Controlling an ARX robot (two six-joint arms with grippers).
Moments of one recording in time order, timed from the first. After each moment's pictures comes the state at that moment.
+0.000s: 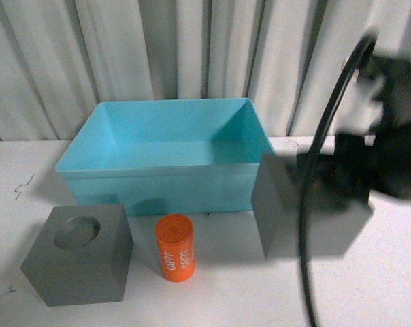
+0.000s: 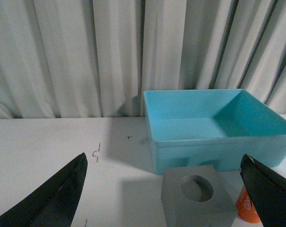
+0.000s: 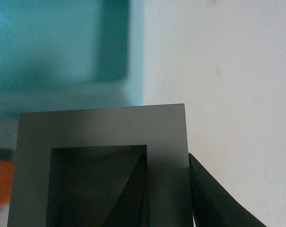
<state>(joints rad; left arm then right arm) 0.00 0.01 0.01 0.00 0.00 -0.01 0.31 1.66 0.88 0.09 0.03 0.24</state>
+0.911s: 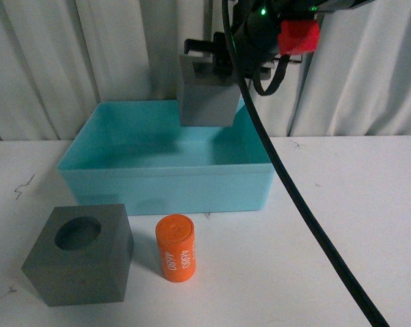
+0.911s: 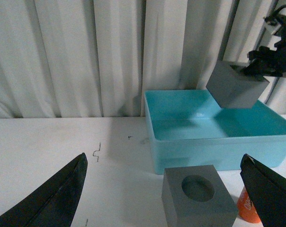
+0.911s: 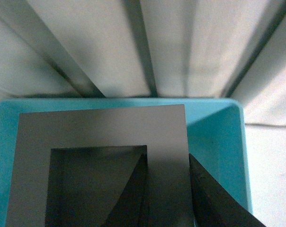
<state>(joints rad) 0.00 0.01 0.01 0.00 0.00 -0.01 0.37 2.44 2.11 -0.21 0.03 0.23</state>
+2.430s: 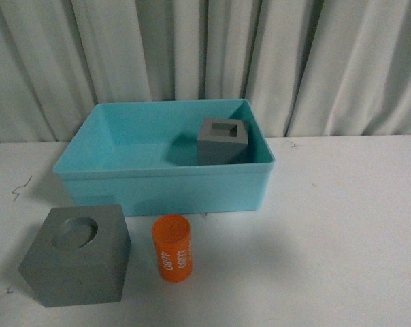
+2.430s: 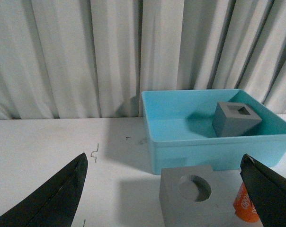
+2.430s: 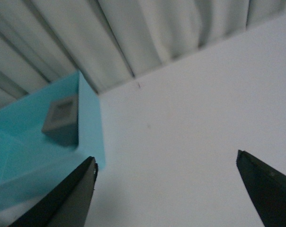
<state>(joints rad) 0.00 0.01 0.01 0.00 0.00 -0.01 0.08 1.12 0.45 0.36 0.07 0.36</state>
